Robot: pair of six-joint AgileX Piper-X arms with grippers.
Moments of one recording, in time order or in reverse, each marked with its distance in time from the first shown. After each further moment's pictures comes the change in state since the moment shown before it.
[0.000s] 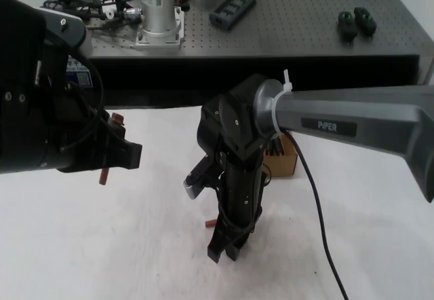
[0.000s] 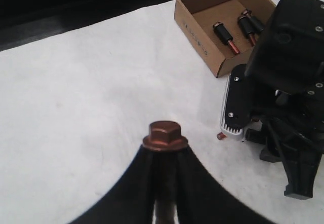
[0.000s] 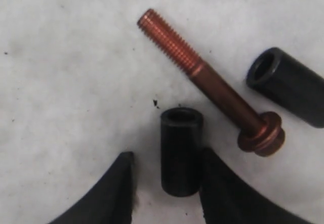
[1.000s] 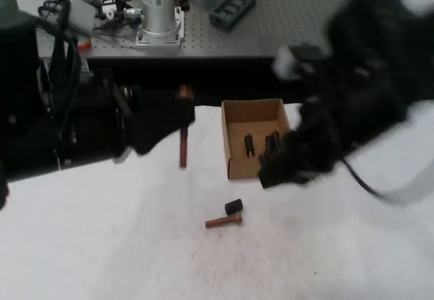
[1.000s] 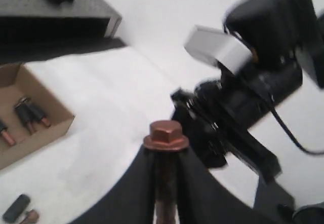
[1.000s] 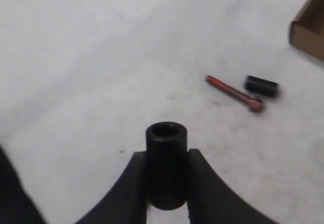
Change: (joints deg) left arm 0.0 0.1 9.6 -33.5 37.0 -15.9; right arm -12.0 -49.3 34.6 -21.6 -32.8 11.8
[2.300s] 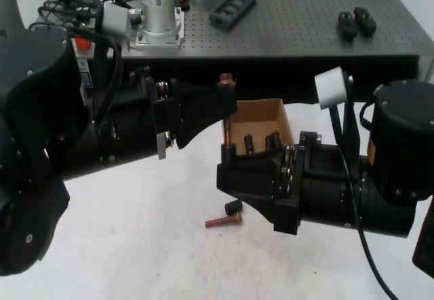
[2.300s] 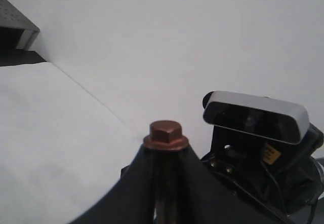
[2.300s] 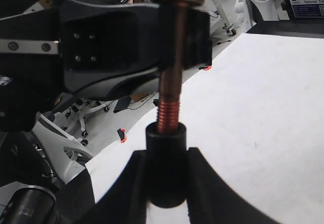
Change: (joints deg) left arm -5.3 11.0 3.6 -34.0 6.9 -24.7; right arm 10.5 -7.4 21.5 -57.8 1.2 25.1
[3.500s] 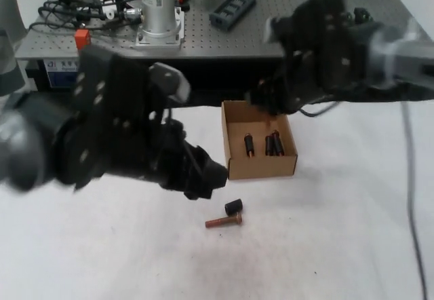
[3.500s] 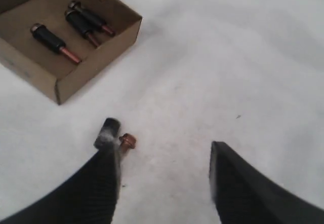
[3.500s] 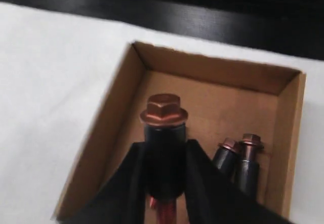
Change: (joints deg) left arm -1.6 16.0 -17.6 49.3 -19.0 48.9; right arm -18.5 51.3 -54.6 45.4 27.4 -21.3
